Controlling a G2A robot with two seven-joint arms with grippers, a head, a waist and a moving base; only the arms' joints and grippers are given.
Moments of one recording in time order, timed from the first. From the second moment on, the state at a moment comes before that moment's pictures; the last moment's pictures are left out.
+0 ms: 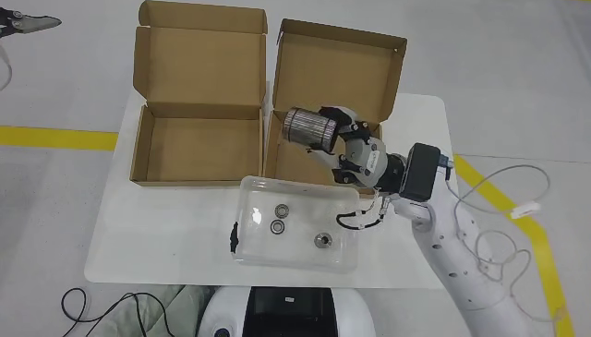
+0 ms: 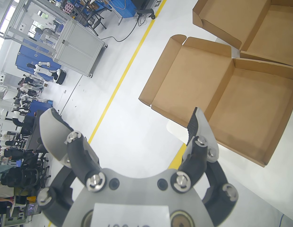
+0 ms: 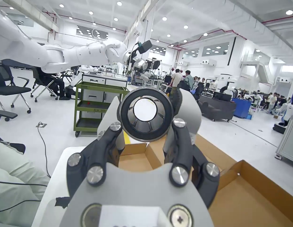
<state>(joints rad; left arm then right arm) 0.40 -0.15 -1.00 -1.50 0.90 -0.88 -0.13 -1.12 -1.24 1.09 -1.72 -1.28 -0.81 -0.61</state>
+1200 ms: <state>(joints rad) 0.40 -0.15 -1.00 -1.50 0.90 -0.88 -0.13 -1.06 -1.25 1.08 -1.77 -1.33 -0.76 -0.48</state>
